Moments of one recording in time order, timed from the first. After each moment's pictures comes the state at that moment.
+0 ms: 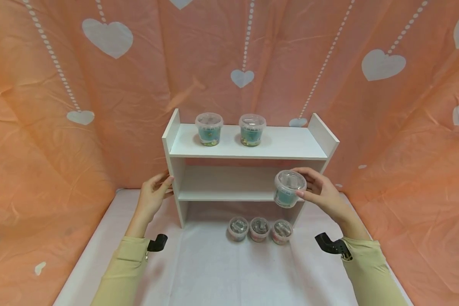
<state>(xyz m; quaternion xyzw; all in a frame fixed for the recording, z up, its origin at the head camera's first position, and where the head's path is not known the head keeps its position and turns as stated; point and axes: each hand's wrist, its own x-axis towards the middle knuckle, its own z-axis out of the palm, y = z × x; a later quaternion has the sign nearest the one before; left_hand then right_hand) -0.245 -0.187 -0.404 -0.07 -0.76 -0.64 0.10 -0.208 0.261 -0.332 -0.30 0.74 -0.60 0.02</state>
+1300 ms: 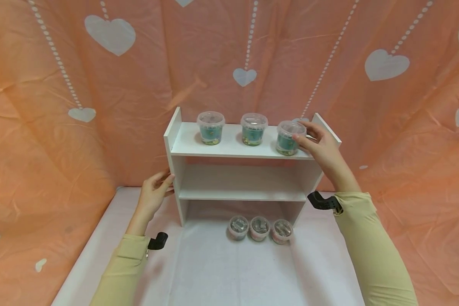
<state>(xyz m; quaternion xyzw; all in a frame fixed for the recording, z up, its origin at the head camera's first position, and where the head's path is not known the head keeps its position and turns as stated) -0.243 -0.186 -0.400 -0.08 -0.76 -0.64 0.09 -0.270 0.234 -0.256 -0.15 0.76 -0.63 -0.06</state>
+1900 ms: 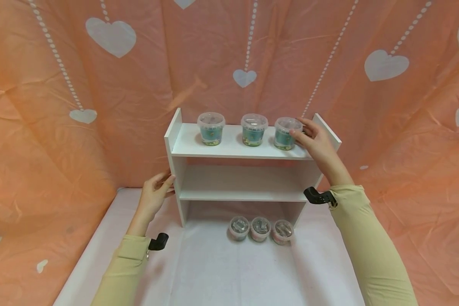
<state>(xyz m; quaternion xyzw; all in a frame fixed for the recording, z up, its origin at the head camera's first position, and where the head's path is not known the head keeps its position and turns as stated) -0.244 -0.187 -0.401 -0.08 -0.76 -0.64 0.09 -0.285 0.229 -0.253 -0.12 0.78 -0.61 -0.05</state>
